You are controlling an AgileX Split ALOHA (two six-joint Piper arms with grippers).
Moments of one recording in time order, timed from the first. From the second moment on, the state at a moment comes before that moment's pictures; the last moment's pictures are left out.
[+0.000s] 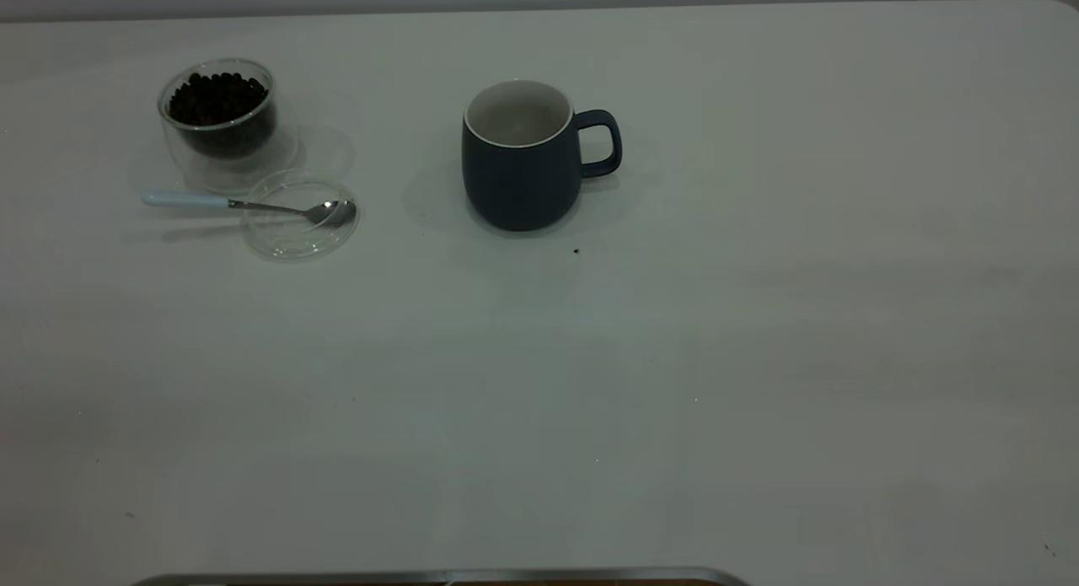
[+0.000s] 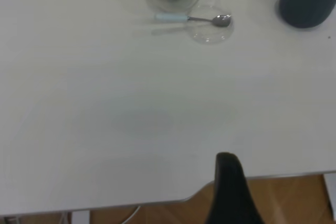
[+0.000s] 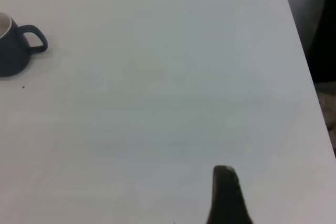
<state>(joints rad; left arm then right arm) 0.01 -0.02 -0.49 -0.15 1.13 0.03 0.07 0.00 -0.48 -0.06 1.12 0.09</state>
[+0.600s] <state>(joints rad) 0.01 0.71 -0.66 -0.07 0.84 -0.18 0.07 0.00 -0.48 -0.06 1.12 0.09</state>
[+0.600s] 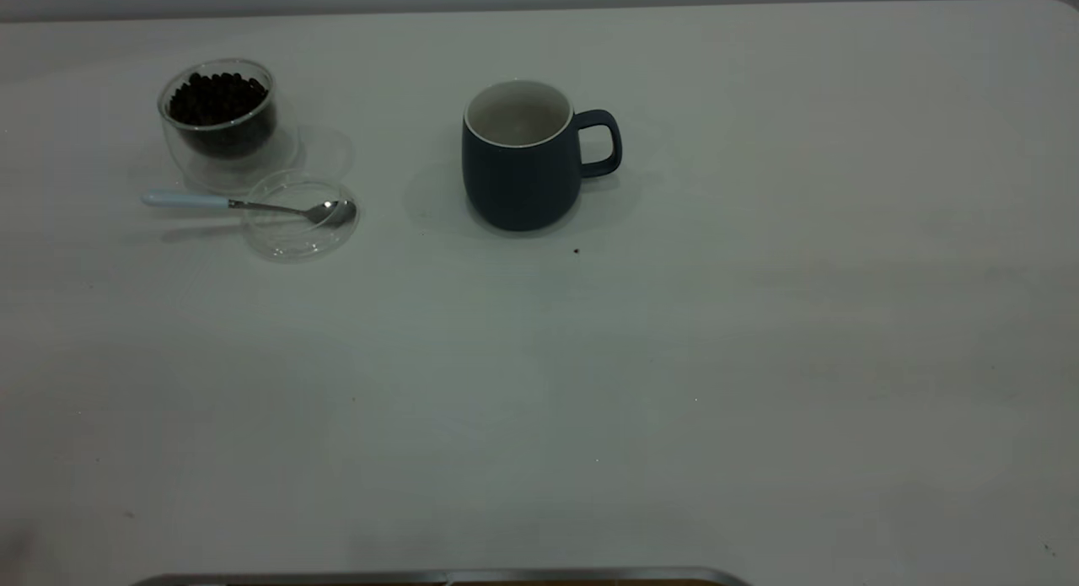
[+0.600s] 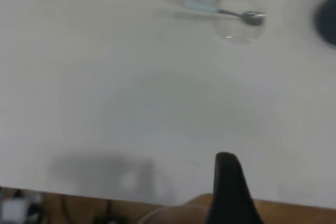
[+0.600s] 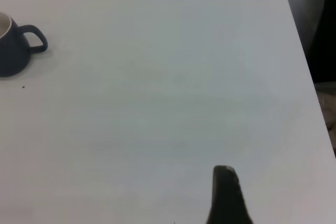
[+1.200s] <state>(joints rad) 0.36 1.34 -0.82 0.06 0.61 -0.13 0.07 0.00 -0.48 -0.06 1.12 0.09</state>
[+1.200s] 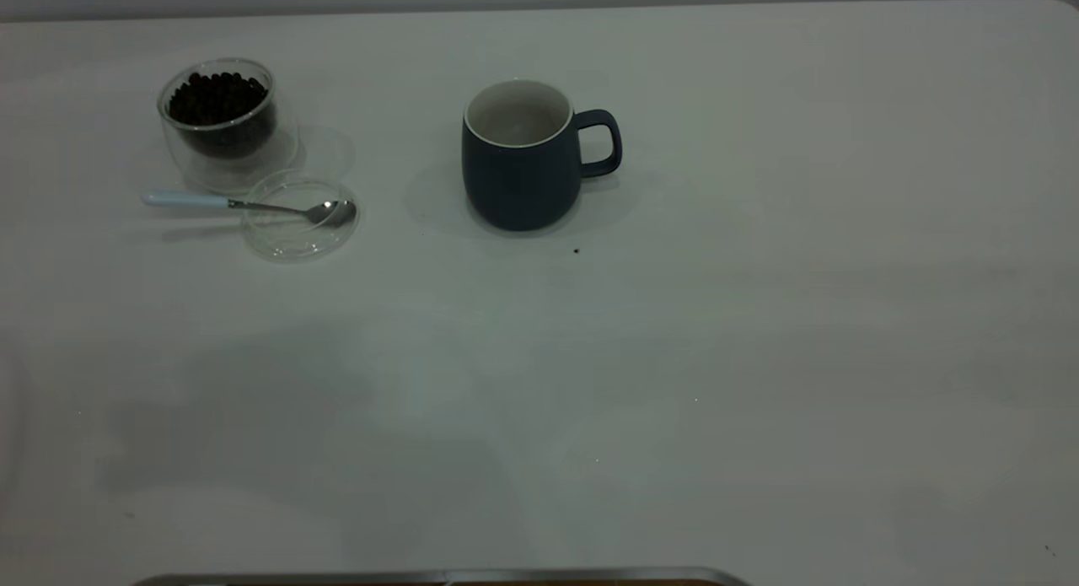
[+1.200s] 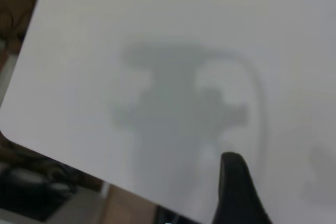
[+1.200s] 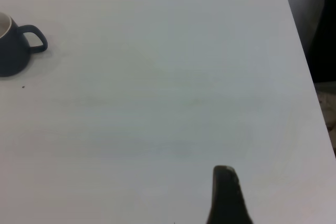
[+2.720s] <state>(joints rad) 0.39 2.39 -1.30 -1.14 0.73 1.35 0.07 0.00 -0.48 -0.06 1.12 0.09</state>
